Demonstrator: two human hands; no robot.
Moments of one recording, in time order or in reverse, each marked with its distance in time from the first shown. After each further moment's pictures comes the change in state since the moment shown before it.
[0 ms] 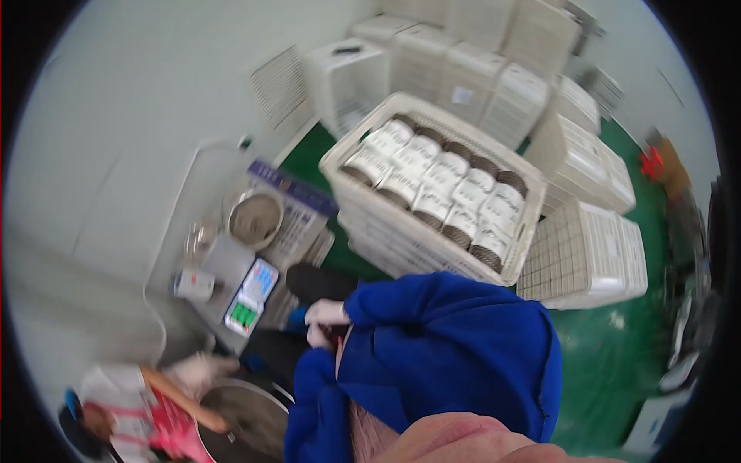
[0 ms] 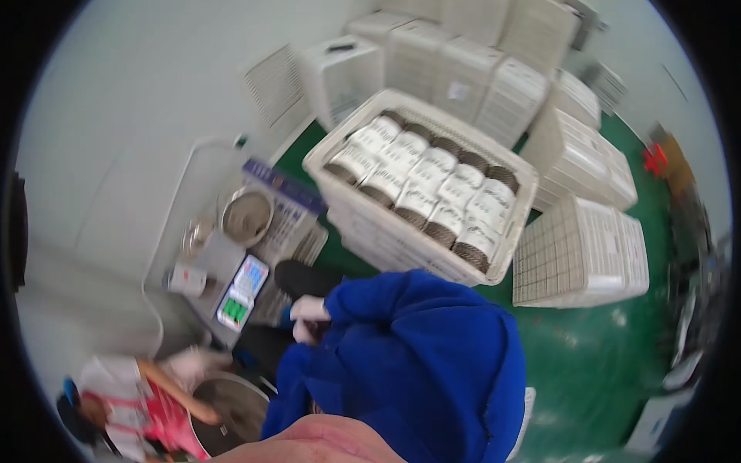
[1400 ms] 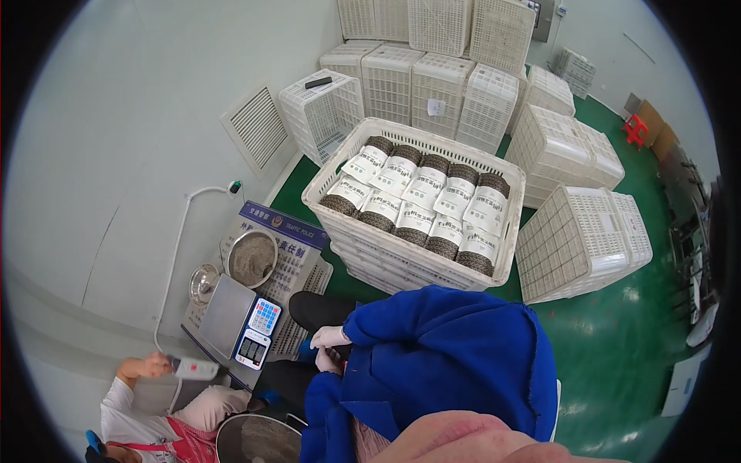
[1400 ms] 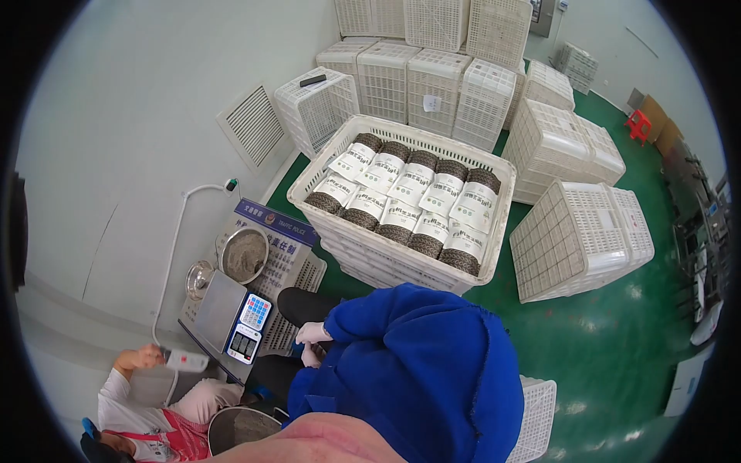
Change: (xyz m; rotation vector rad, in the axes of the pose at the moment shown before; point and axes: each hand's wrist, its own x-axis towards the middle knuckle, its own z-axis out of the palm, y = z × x) left_hand 0.001 0.000 0.007 0.016 -0.005 -0.118; right_hand 0.000 0.007 0.013 0.192 0.133 0.478
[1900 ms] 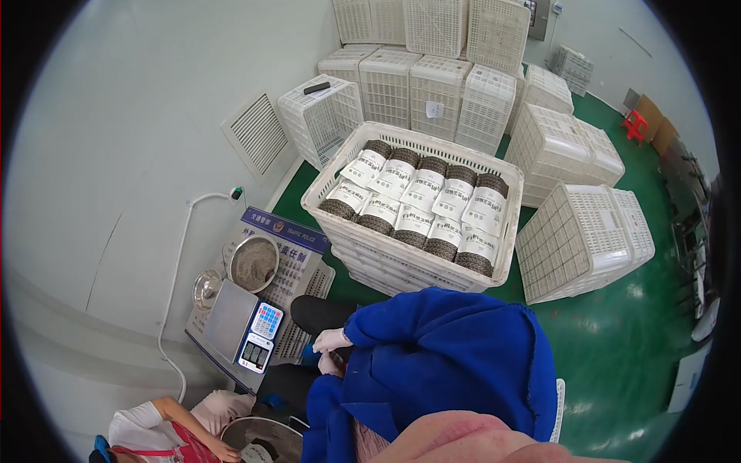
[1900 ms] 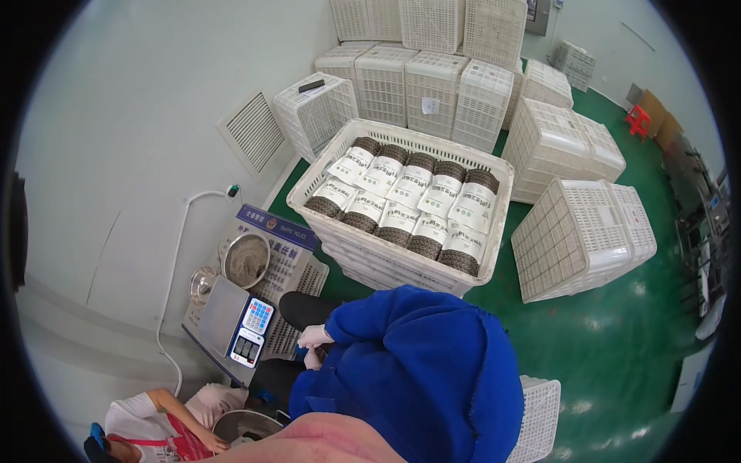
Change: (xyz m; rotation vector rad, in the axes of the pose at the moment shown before) left_hand 0.016 -0.007 -0.016 -0.004 -0.022 0.002; right_hand -0.001 -0.008 -0.011 0.057 -0.166 0.214
